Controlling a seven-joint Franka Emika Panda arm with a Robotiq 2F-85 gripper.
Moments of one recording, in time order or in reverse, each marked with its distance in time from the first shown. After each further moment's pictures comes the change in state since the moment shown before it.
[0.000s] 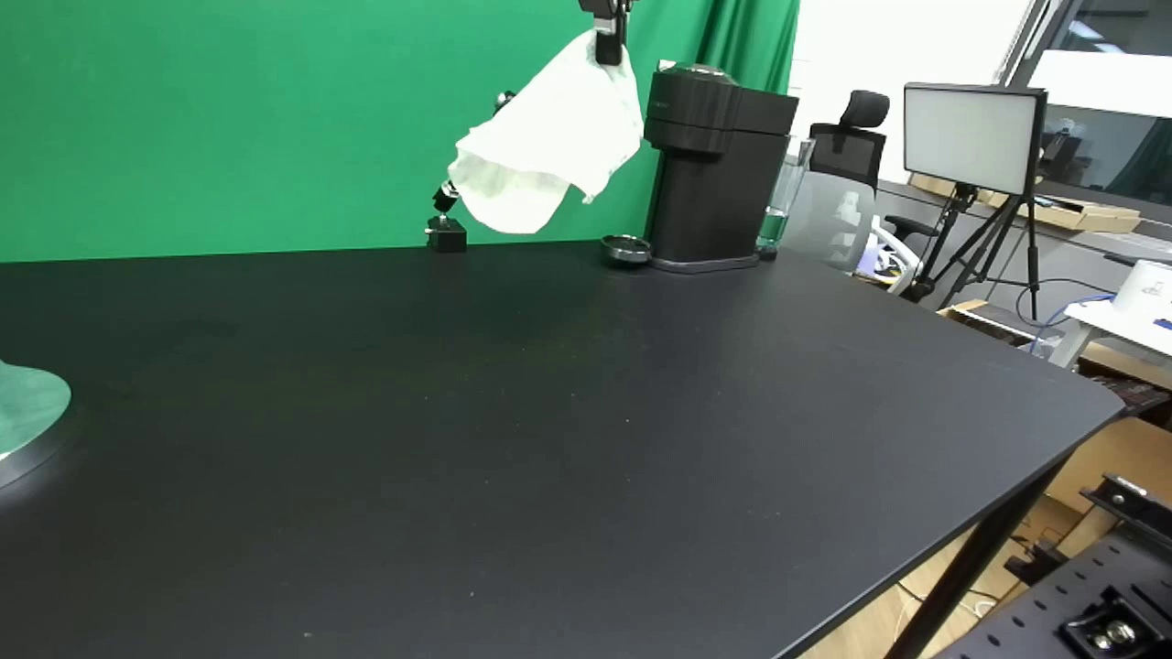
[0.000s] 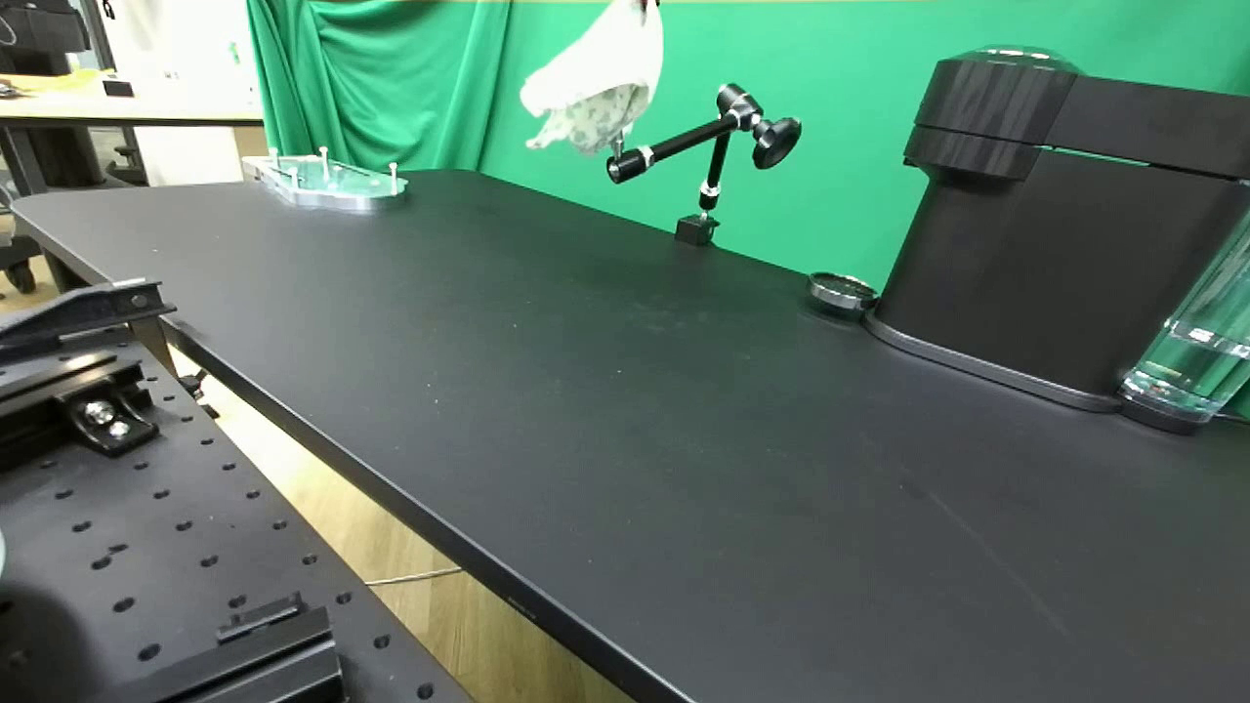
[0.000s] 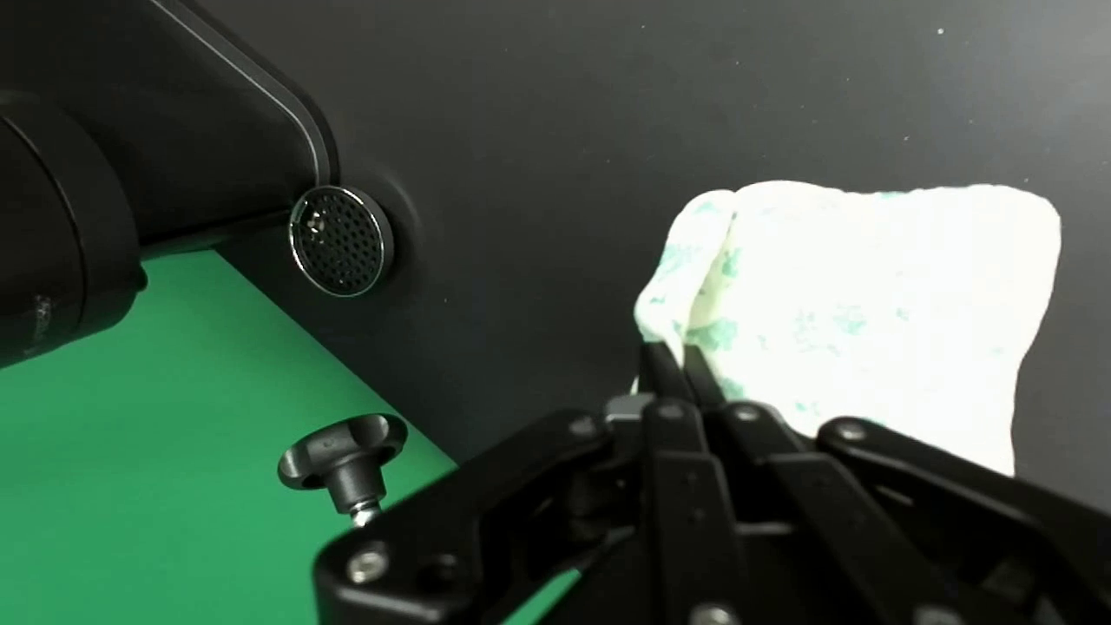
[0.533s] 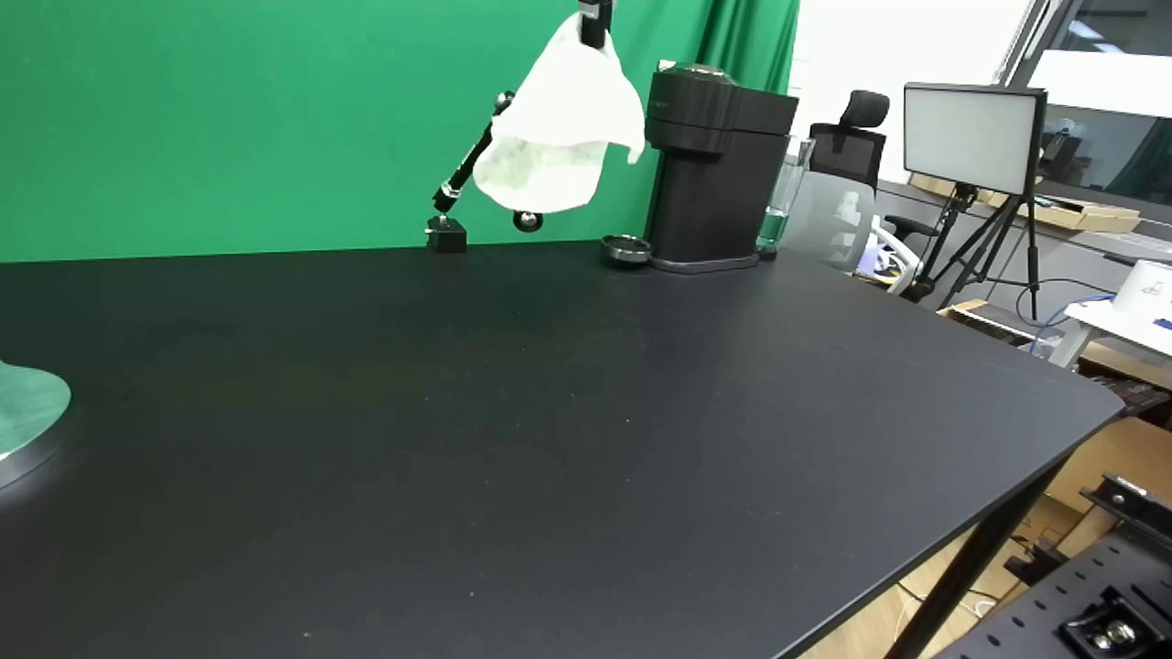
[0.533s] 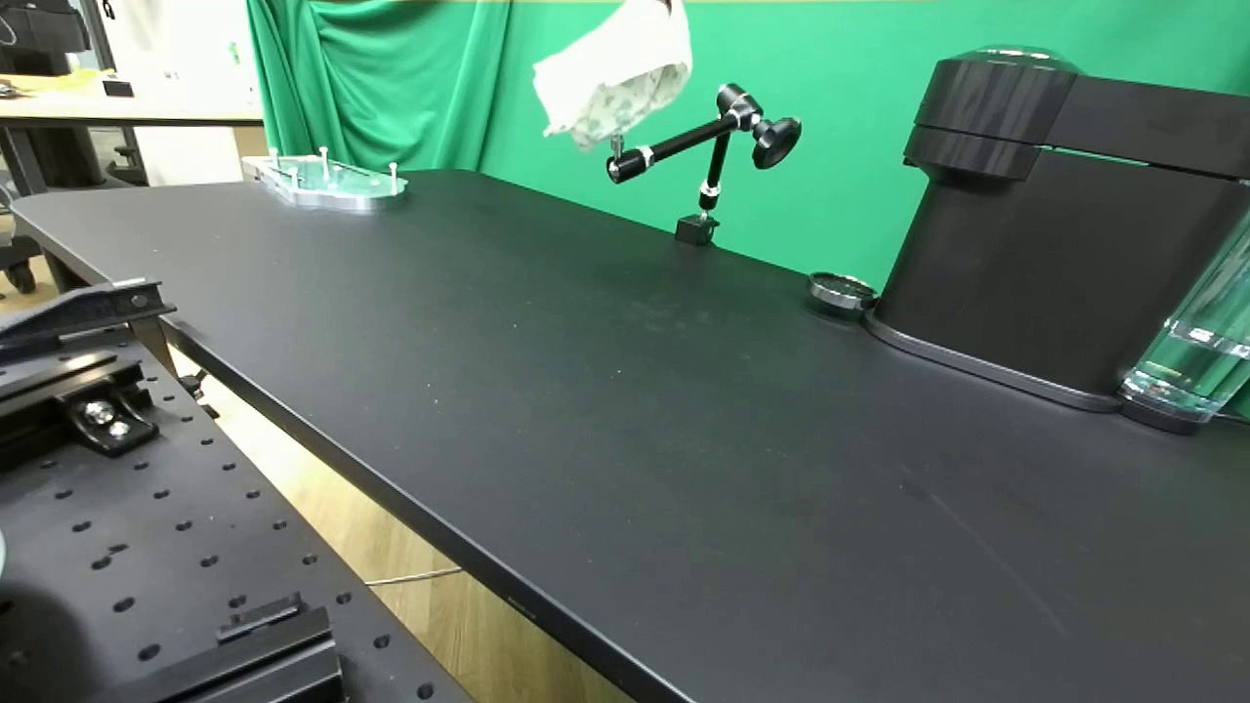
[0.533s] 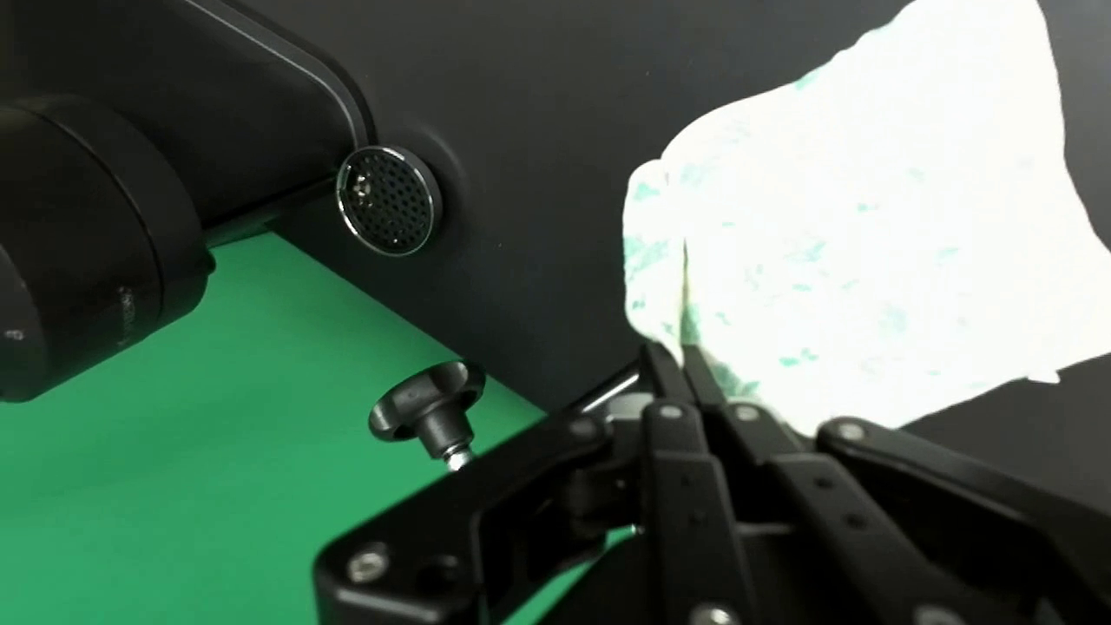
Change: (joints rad) arm -0.015 0.032 -0.011 0.041 -0.021 0.094 0.144
